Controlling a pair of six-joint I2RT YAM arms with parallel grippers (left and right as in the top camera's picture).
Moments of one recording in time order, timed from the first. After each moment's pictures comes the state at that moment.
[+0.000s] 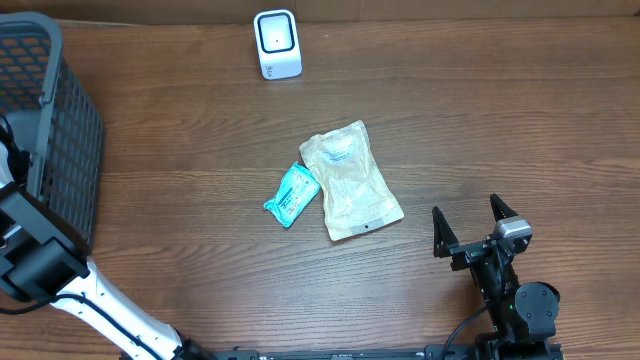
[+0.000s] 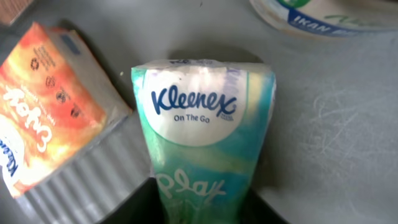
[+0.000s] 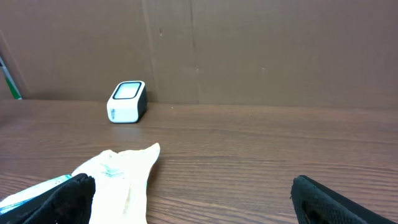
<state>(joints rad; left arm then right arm) 0.72 2.28 1.90 -1.08 -0.28 -0.34 0.07 0.01 0.02 -0.02 -0.16 0.07</state>
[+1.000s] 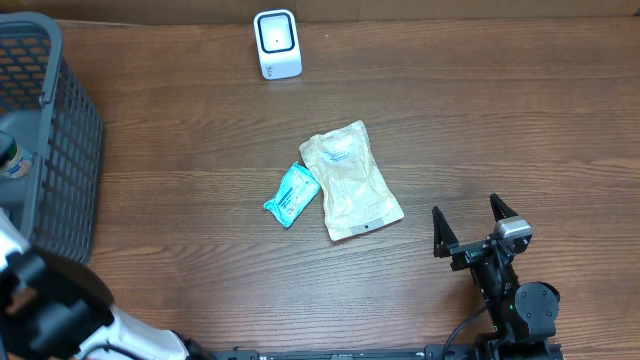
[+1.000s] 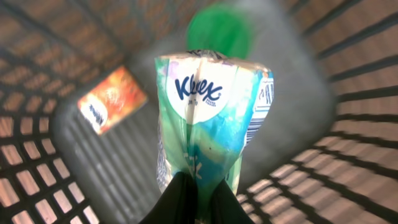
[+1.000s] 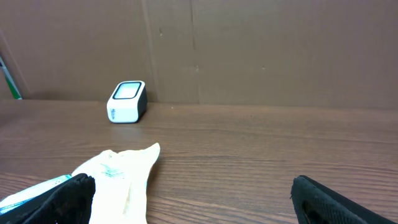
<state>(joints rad) 0.72 1.86 1.89 -1.11 -0.11 -0.34 0.07 0.01 0.02 -0.02 -0.16 0.07</state>
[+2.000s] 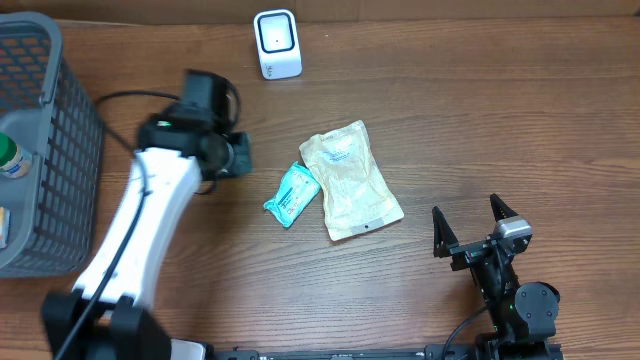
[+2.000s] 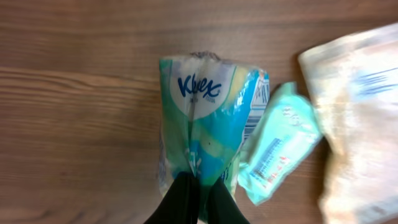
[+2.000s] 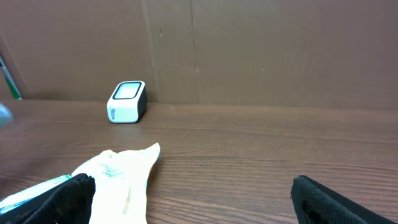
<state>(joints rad) -0.19 1.60 1.32 -0.97 -0.01 -0.31 0.07 0.01 0.02 -0.02 -0.16 0.07</state>
